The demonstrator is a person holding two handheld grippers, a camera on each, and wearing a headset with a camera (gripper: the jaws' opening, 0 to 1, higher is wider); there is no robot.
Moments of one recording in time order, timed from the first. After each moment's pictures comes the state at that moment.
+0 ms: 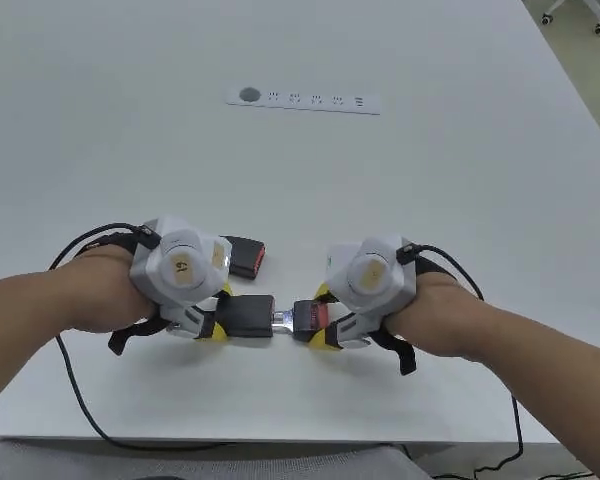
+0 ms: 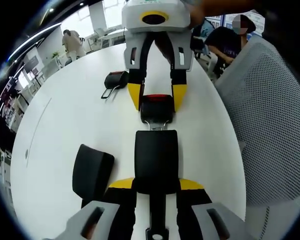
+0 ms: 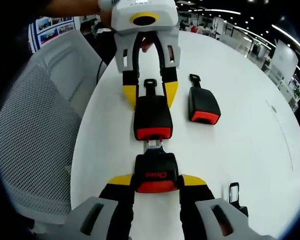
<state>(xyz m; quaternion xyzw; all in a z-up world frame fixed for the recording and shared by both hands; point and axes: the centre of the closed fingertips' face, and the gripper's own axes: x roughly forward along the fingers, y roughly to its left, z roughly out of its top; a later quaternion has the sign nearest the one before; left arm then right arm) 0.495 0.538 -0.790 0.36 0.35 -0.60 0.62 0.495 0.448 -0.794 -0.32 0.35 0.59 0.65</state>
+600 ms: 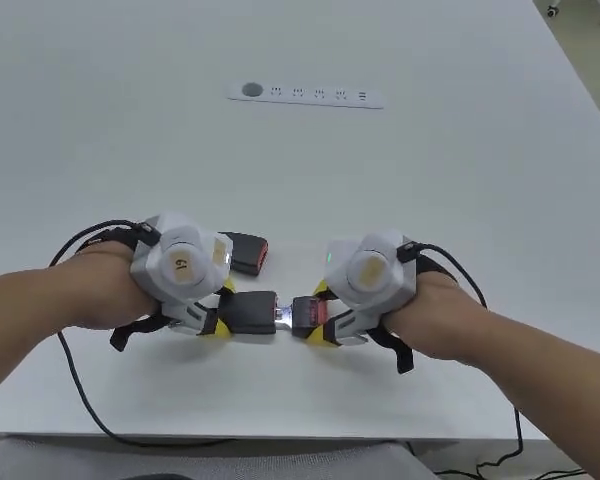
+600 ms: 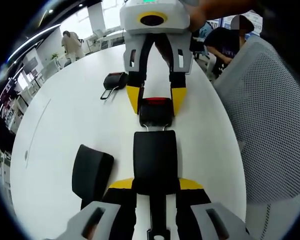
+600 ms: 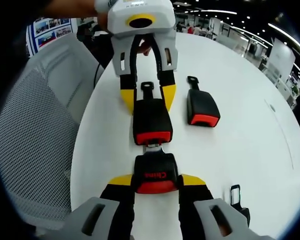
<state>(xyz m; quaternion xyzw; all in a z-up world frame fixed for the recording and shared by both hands) 0.496 0.540 -0.793 0.36 0.35 -0.60 0.62 0.495 0.454 -0.795 -0.31 0.35 0.58 0.66</state>
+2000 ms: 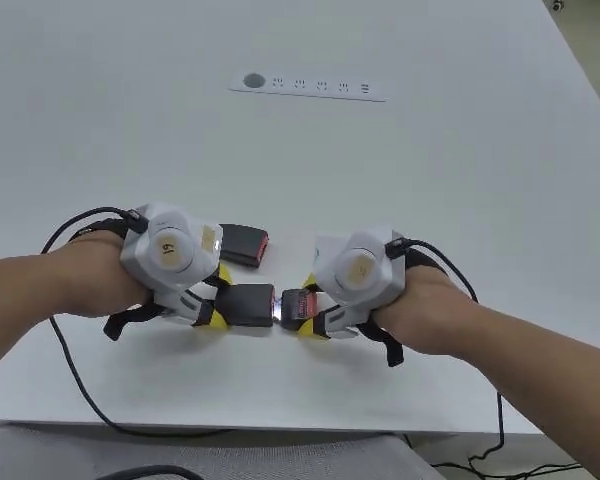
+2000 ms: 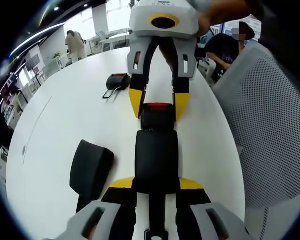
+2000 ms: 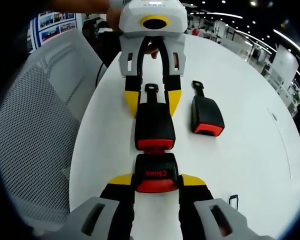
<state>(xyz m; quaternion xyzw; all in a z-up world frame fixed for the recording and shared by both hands) 0.496 0.542 -0.791 0.33 0.35 -0.61 0.63 0.493 0.459 -0.790 -0.33 0.33 0.60 0.65</state>
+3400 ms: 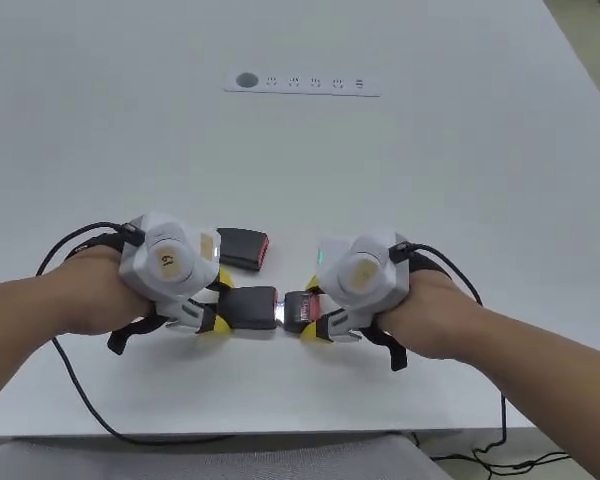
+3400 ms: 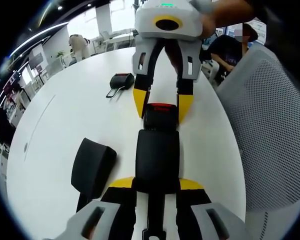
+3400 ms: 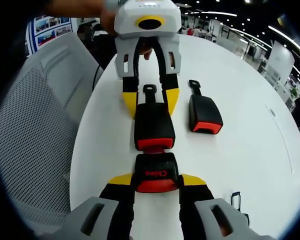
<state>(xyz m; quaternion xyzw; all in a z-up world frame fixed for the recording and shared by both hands) 0.496 0.541 -0.792 0.33 0.35 -0.60 0.64 0.495 0.465 -0.796 -0.32 0.34 0.59 0.66</state>
